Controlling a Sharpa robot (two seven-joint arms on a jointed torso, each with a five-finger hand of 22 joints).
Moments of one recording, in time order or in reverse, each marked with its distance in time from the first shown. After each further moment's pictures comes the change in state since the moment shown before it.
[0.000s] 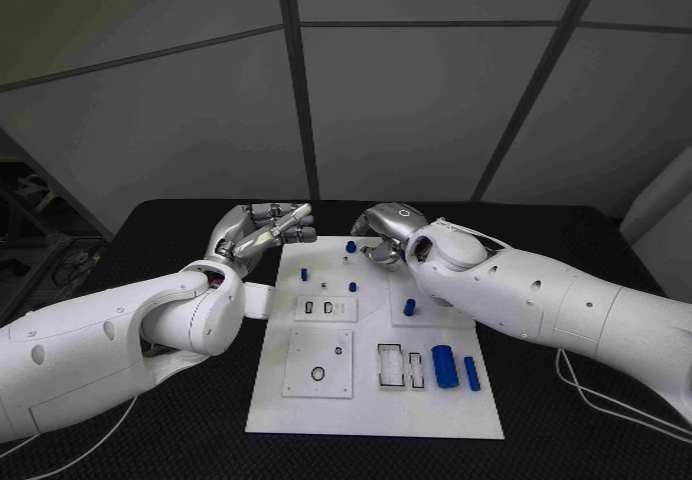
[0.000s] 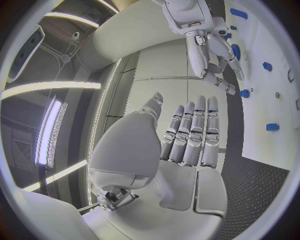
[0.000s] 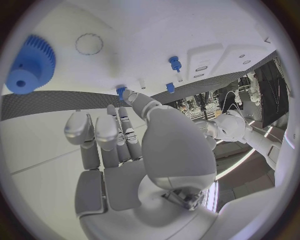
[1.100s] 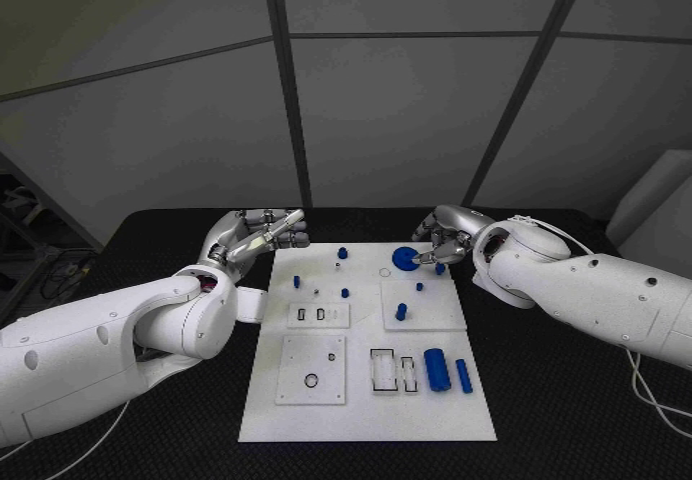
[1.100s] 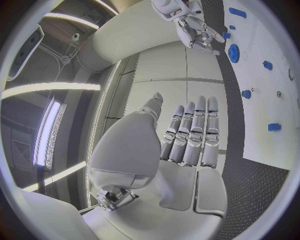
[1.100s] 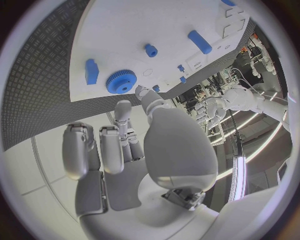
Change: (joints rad) left arm 0.000 -0.008 0.000 -0.022 -0.005 0.022 -0.012; left_hand -0.004 0.004 -0.003 -0.003 0.000 0.000 0.000 0.000 0.000 0.000 0.000 0.000 0.000 0.000 0.000 -0.006 0.000 0.000 -0.007 0.000 0.000 -0.001; right arm 0.005 -0.295 0.055 0.209 0.223 0.141 -0.119; right_hand -0.045 -0.040 -0.250 0.142 0.091 -0.004 0.004 0.011 0.027 0.284 -0.069 0.826 0.723 0.031 -0.055 0.258 0.418 -0.048 0.252 -0.046 0.149 0.227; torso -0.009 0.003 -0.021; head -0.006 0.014
